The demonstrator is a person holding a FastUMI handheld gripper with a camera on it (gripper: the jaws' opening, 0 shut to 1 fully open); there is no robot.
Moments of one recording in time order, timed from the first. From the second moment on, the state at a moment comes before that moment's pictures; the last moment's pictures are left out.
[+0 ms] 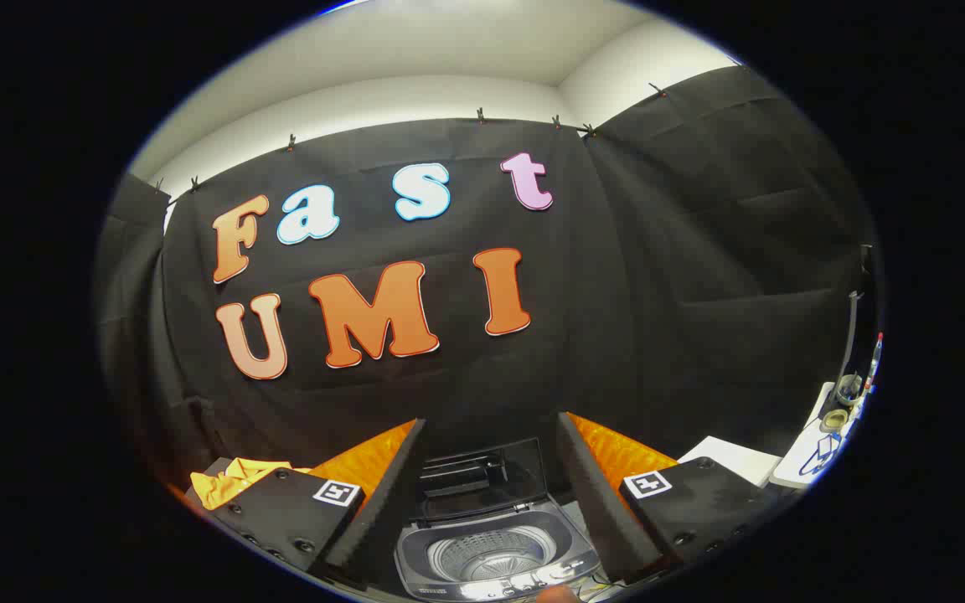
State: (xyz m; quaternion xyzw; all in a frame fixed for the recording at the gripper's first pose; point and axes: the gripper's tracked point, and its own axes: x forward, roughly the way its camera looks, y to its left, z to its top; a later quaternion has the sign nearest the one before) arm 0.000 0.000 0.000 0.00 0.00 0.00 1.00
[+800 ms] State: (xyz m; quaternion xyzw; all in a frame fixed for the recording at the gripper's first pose) arm 0.005 -0.004 -0.003 0.00 0.00 0.00 1.00
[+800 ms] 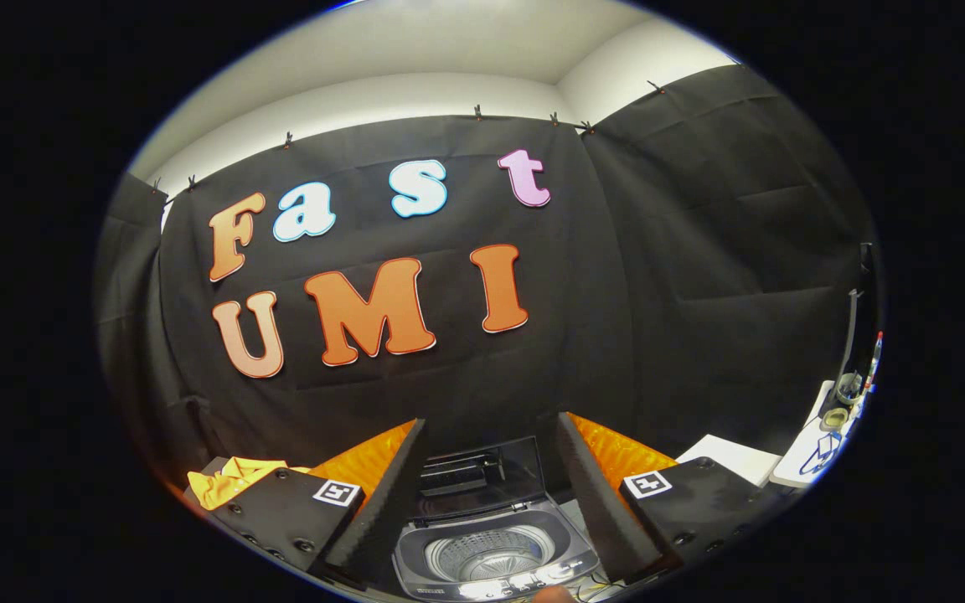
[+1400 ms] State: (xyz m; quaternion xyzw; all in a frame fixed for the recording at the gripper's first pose) arm 0.012 0.033 -0.028 0.01 0.04 0.03 1.00
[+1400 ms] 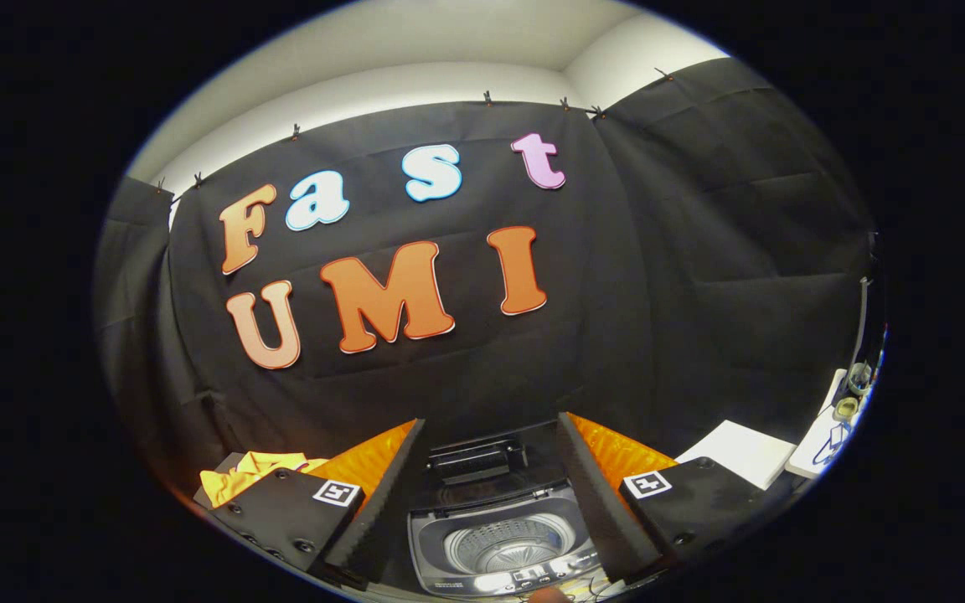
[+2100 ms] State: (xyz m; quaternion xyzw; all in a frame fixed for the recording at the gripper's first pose) arm 0.020 0.210 -0.097 -0.05 0.11 0.16 0.98
